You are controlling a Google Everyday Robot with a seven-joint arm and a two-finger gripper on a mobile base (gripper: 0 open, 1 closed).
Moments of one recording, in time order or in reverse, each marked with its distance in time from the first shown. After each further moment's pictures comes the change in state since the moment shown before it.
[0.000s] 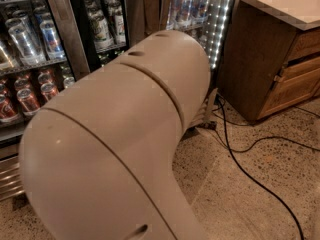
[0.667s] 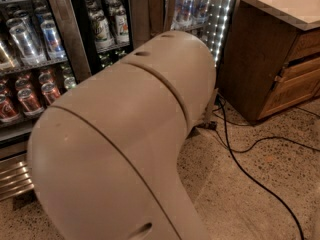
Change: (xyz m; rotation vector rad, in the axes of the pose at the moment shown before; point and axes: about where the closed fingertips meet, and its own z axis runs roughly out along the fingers) arm 0.025 -0.016 0.014 0.024 0.068 0.003
